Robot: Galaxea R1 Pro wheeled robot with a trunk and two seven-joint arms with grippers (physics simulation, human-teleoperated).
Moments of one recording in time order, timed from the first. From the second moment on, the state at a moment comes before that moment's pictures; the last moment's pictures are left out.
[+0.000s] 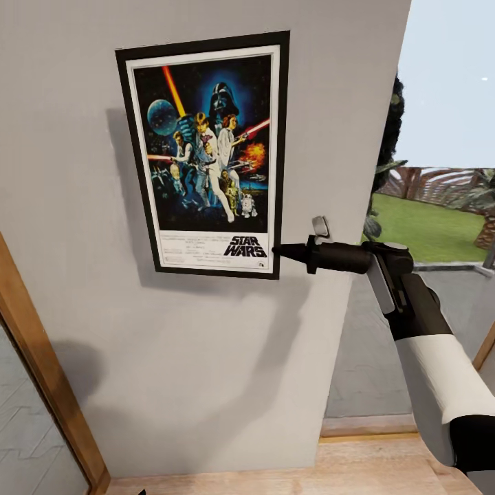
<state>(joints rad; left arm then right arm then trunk) -0.30 0.25 -1.01 -0.03 1.76 -0.27 -1.01 -1.01 -0.14 0.08 -1.21 -0.25 0.61 1.28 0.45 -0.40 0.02</state>
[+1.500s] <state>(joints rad) -0.30 0.25 -1.01 -0.03 1.76 -0.26 -1.01 -1.01 -0.14 0.08 -1.20 -0.25 0.61 1.28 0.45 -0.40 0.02</state>
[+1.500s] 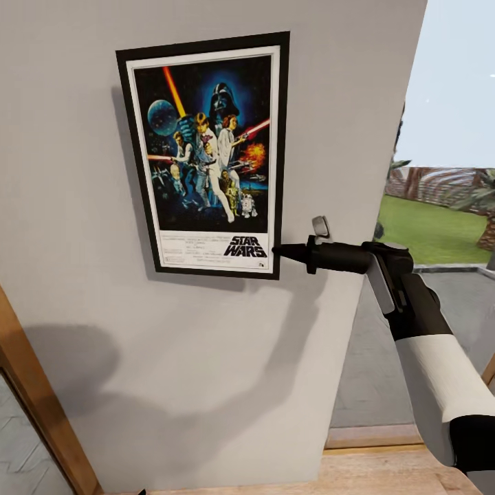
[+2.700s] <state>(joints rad) -0.30 0.25 -1.01 -0.03 1.76 -0.26 -1.01 -1.01 -0.14 0.08 -1.20 -0.25 0.61 1.28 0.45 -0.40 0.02</state>
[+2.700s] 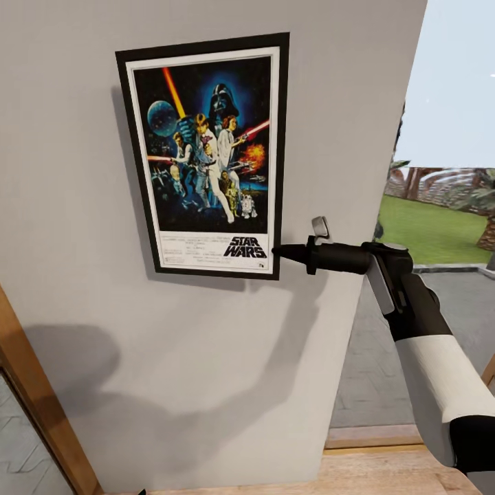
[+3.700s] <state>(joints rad) -0.30 0.25 -1.01 -0.03 1.76 -0.26 -1.01 -0.99 -0.14 0.08 -1.20 -0.25 0.53 1.28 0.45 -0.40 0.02</state>
